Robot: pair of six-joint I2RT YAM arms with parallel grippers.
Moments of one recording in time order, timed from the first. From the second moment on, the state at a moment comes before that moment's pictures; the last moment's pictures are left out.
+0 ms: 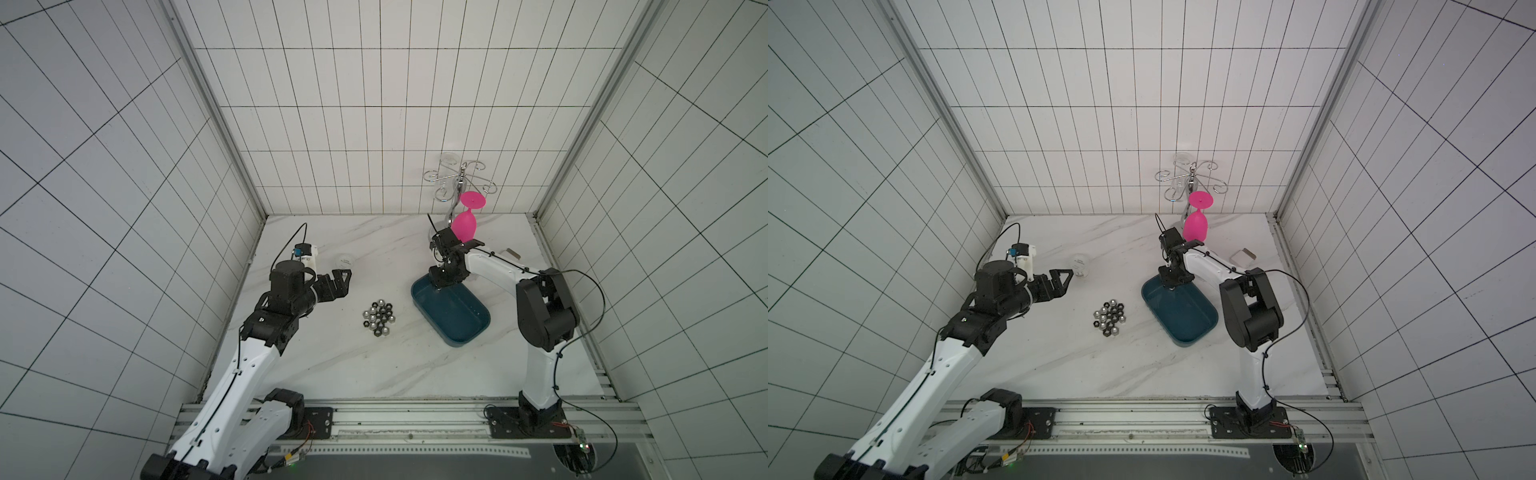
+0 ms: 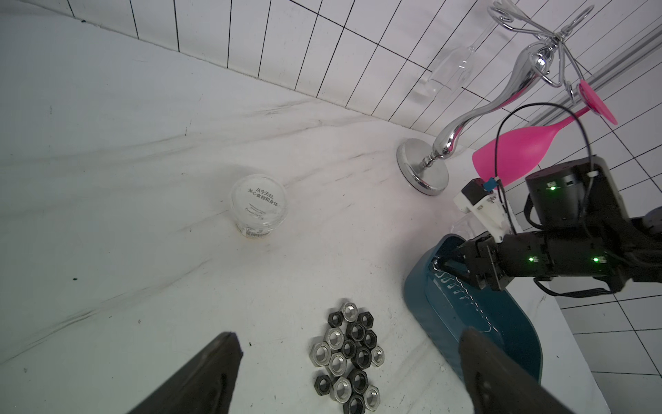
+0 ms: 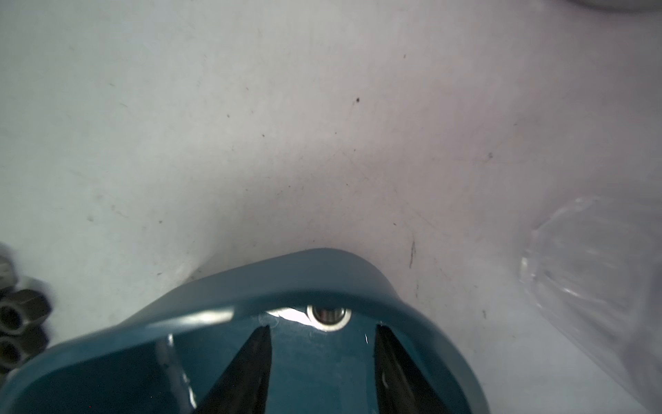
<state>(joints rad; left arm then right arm) -0.22 0.90 0.81 -0.41 0.22 -0.44 0.57 1.90 1.46 -0.76 0.00 0.13</state>
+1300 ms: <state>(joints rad) -0.21 0.88 0.86 -0.52 0.22 -0.40 1.09 1.95 1.32 -0.63 0.00 0.20</state>
